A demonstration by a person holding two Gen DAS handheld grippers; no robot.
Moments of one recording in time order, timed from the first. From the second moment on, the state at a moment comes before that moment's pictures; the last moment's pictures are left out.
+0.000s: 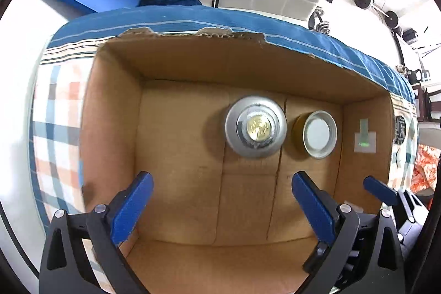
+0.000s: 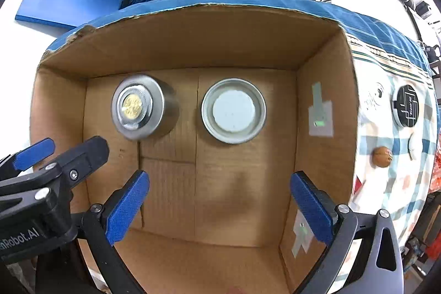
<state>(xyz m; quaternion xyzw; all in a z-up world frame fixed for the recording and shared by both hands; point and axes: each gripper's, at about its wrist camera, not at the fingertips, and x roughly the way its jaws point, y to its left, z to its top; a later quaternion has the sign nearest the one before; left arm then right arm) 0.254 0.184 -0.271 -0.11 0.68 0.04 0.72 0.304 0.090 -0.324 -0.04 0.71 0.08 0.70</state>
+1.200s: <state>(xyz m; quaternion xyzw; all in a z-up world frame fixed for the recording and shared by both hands) 0.322 -0.064 -0.201 -0.06 0.64 -0.09 0.76 0.289 -0.234 -0.190 0.07 0.64 -0.03 0.76</state>
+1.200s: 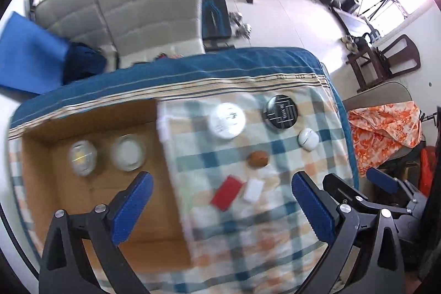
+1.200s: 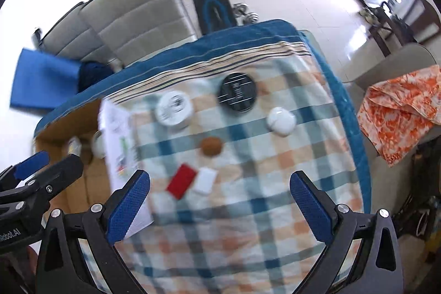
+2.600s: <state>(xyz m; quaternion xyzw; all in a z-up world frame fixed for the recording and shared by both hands) 0.435 -0.124 -0.417 0.00 0.77 -0.02 0.64 0.412 -0.314 -0.394 0.08 0.75 -0.03 0.66</state>
